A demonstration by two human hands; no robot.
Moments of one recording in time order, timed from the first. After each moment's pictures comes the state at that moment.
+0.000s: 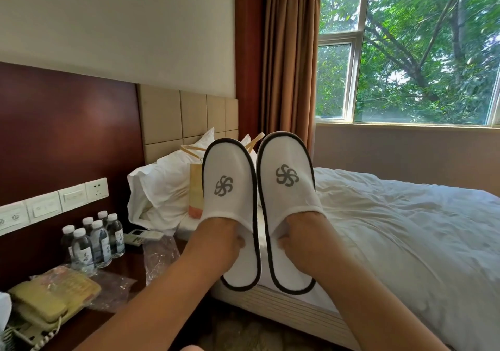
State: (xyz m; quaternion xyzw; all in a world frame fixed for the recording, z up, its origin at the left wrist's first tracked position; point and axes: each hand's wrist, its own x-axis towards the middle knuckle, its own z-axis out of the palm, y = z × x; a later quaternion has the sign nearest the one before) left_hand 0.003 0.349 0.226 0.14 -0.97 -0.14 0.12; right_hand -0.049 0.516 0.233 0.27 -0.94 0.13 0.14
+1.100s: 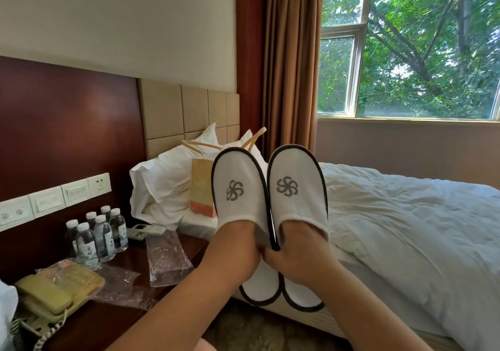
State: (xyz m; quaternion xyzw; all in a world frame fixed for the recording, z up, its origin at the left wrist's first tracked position) left_hand -0.033 0.377 0.233 0.27 -0.92 -0.18 -0.23; right_hand -0.029 0.506 0.216 0.30 -0.91 0.24 0.13
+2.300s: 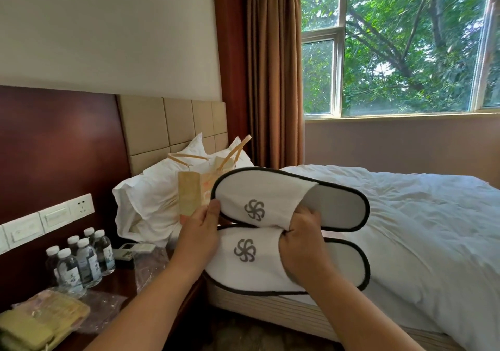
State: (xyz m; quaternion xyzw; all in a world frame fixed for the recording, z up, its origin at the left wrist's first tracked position) left_hand -0.026 0.343 0.224 0.12 -0.79 -0.52 0.31; right_hand -0.076 0.523 0.209 0.32 -0.76 0.46 0.33
